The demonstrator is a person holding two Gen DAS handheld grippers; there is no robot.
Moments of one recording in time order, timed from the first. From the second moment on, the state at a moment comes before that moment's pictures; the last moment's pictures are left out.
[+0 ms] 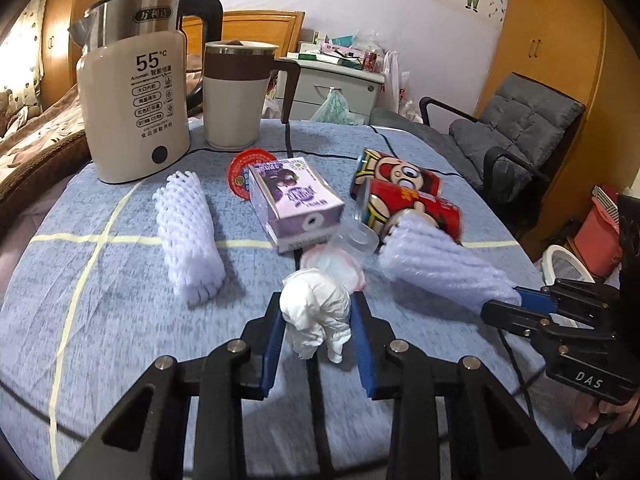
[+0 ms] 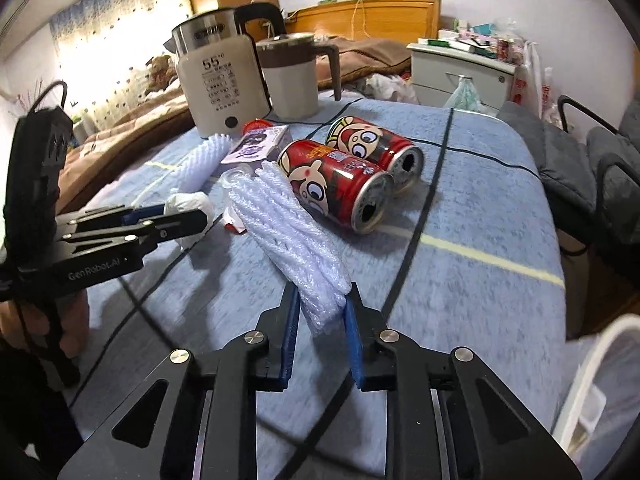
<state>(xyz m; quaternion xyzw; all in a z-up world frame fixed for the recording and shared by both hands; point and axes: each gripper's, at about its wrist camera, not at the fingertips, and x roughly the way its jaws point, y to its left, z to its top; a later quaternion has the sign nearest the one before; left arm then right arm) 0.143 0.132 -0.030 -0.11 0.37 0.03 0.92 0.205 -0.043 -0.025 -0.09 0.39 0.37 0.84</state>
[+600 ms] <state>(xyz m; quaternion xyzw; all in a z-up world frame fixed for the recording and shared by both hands) 0.091 0.049 -0.001 -0.08 0.35 -0.02 0.93 0.131 -0.144 0.006 -0.03 0.38 0.28 0.88</state>
